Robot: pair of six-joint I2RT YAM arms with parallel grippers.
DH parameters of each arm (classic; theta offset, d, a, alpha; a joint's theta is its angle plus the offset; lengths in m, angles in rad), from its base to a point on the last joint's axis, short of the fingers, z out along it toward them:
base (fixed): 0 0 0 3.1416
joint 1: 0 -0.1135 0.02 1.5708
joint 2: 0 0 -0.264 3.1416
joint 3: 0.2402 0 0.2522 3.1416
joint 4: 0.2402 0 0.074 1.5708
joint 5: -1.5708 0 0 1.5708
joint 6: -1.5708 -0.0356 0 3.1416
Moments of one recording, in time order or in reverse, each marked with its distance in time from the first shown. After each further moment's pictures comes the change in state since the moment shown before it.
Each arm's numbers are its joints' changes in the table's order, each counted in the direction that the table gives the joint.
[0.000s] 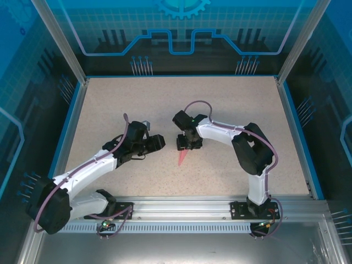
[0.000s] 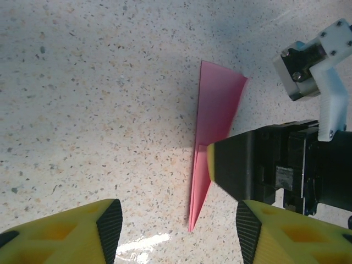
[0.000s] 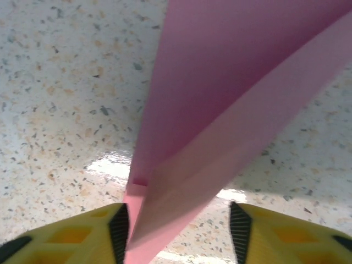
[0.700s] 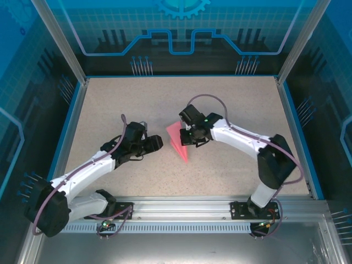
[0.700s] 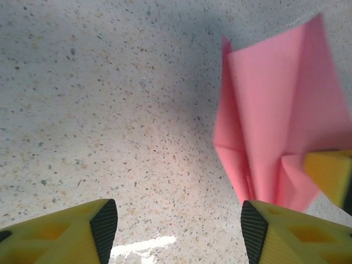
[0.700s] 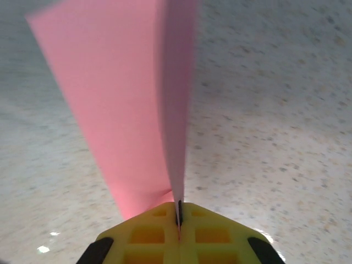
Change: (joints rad) left arm -0.010 -0.032 -0.002 0.051 0.048 -0.003; right arm 0.002 -0.284 -0.098 -0.076 0.082 0.082
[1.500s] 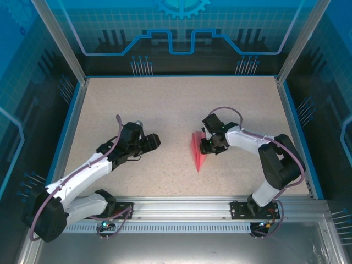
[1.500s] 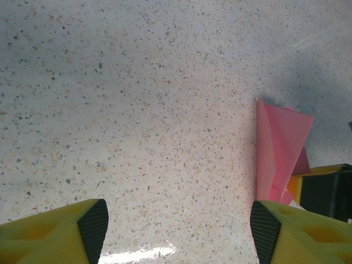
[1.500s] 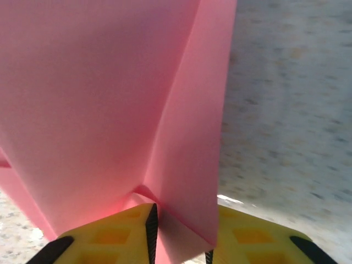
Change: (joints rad) left arm -0.010 -0.047 0.000 0.040 0.046 0.024; right arm 0.222 -0.021 -0.306 -0.086 0.015 0.164
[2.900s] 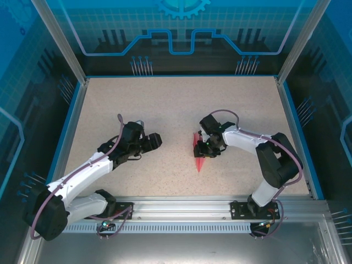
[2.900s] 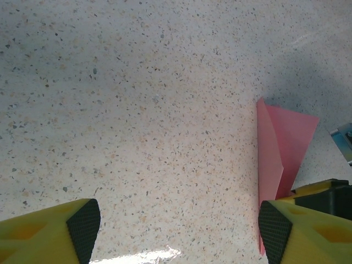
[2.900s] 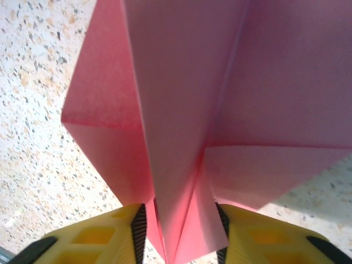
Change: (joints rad) left arm 0.000 0.018 0.003 -0.023 -0.002 -0.028; right arm -0.036 0.040 0.024 0.030 0.203 -0.111
